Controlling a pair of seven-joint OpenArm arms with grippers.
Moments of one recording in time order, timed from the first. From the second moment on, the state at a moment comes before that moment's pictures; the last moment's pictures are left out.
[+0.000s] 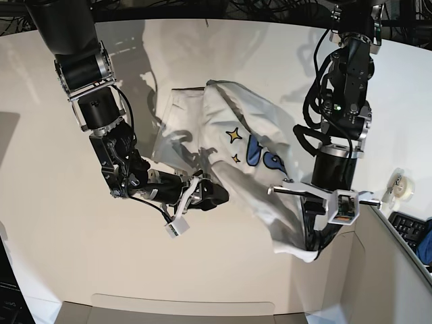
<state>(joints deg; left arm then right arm) -6.4 -18.0 9.2 118.1 -9.2 9.1 22.5 34.5 8.2 -24.4 49.1 49.6 38.4 -34.2</state>
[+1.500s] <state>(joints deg) -24.4 -7.2 48.4 117.6 15.9 1.3 46.9 4.3 25.5 -11.4 84.8 49.6 38.4 -40.7</state>
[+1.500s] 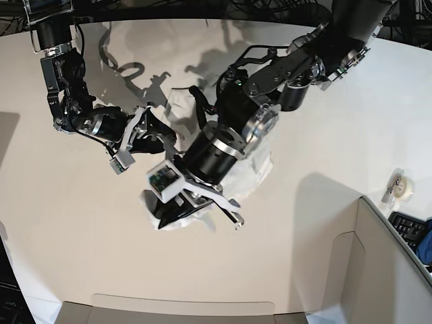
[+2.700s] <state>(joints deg) -14.4 0.2 54.5 117.3 52.0 1.7 54.1 3.6 41.3 -1.4 84.5 49.6 38.4 -40.6</state>
